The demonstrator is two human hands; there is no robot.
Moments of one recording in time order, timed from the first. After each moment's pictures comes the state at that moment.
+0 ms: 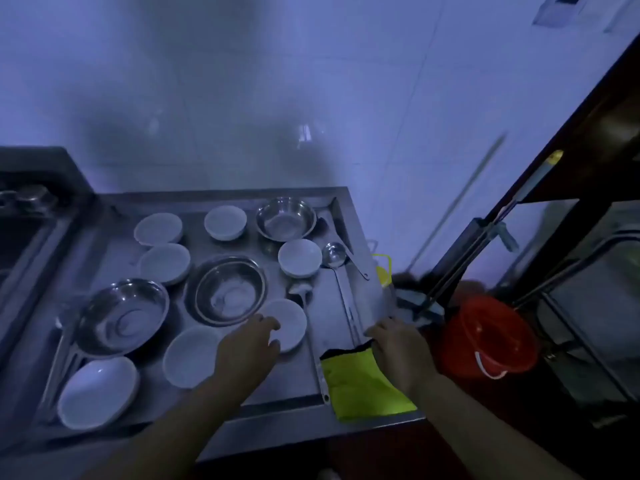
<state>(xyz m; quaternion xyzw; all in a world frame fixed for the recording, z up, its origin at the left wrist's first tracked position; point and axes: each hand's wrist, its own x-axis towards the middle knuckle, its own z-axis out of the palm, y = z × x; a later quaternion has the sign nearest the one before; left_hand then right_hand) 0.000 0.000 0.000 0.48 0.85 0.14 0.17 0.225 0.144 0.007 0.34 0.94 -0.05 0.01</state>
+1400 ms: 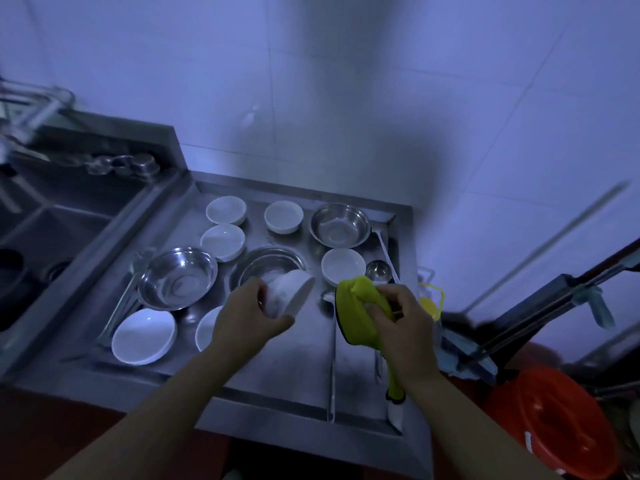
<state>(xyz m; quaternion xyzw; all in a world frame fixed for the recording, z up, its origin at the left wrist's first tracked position) -0.012 0.000 0.040 0.29 0.87 0.38 0.11 0.159 0.166 0.055 0.33 0.77 -0.44 -0.32</state>
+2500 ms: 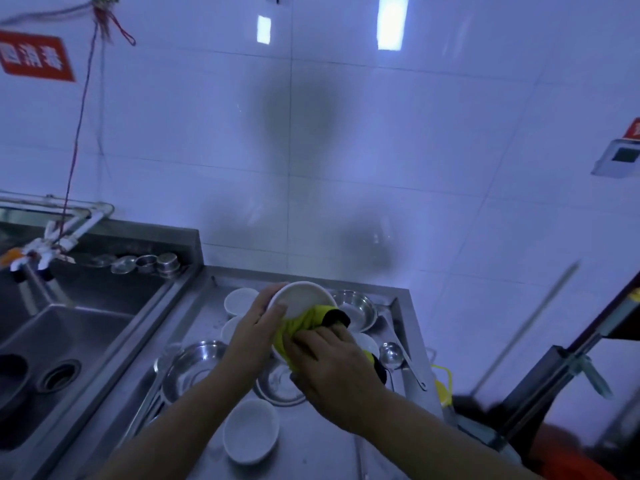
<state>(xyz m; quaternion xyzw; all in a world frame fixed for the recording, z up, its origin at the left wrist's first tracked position) -0.055 -0.033 0.182 0.30 0.65 0.67 0.19 0.060 0.067 0.154 -0.04 0.95 0.06 -0.30</state>
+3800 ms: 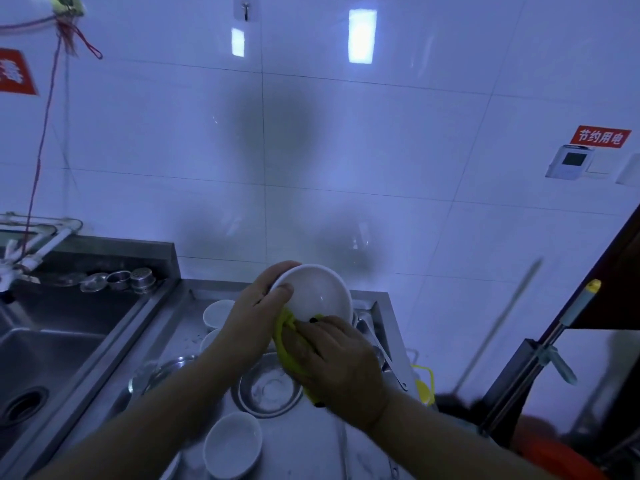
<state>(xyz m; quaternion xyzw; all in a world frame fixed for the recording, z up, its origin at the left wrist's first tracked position) -0.035 -0.020 0.239 0.40 0.63 0.64 0.19 0.076 0.083 0.175 -0.07 0.85 0.12 -0.50</state>
